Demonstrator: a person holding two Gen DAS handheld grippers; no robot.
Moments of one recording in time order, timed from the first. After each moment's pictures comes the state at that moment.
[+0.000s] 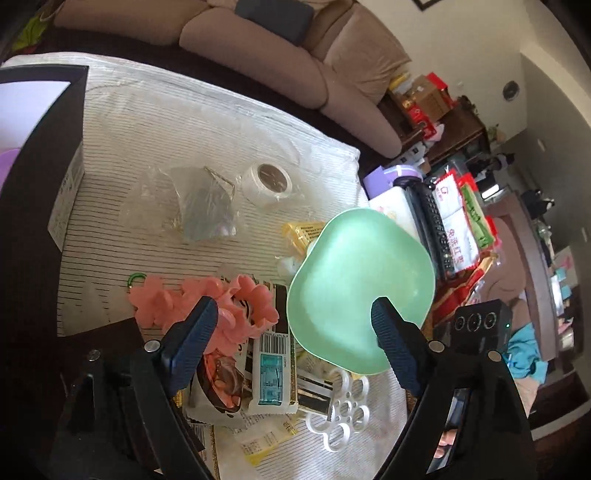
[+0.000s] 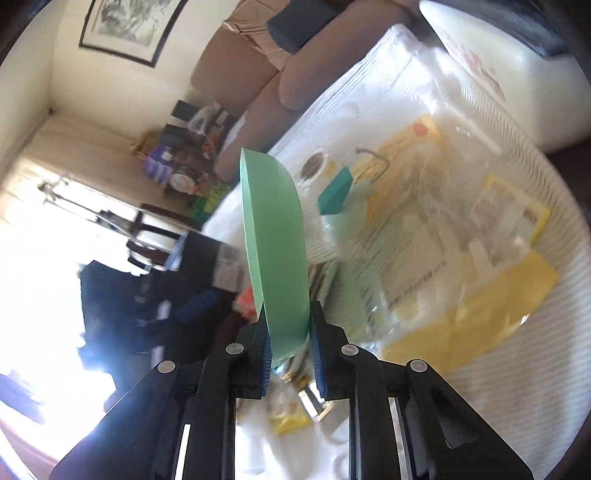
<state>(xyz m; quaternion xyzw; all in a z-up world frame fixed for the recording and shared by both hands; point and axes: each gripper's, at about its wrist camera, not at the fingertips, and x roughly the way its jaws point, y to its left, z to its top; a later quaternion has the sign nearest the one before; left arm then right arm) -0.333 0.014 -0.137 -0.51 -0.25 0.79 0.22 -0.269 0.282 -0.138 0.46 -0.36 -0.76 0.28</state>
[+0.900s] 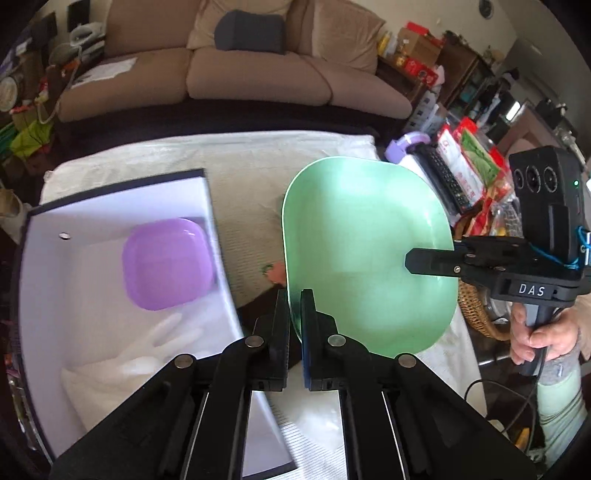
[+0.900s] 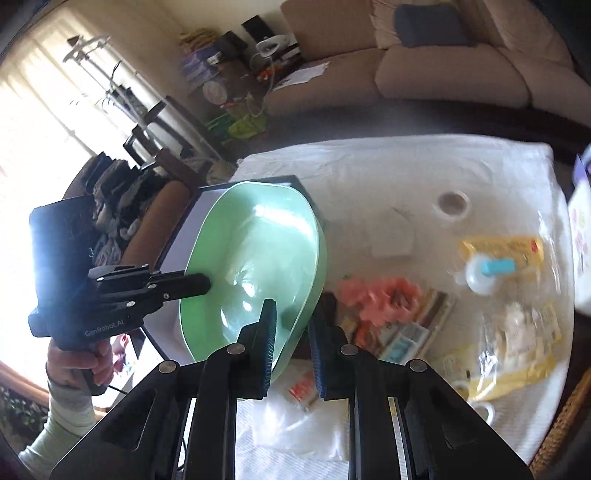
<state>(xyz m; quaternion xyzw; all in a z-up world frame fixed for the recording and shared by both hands) -0.257 -0.116 0.003 -0.50 -0.05 0.85 0.16 -0.260 0.088 0.008 0.49 -0.07 -0.80 0.34</state>
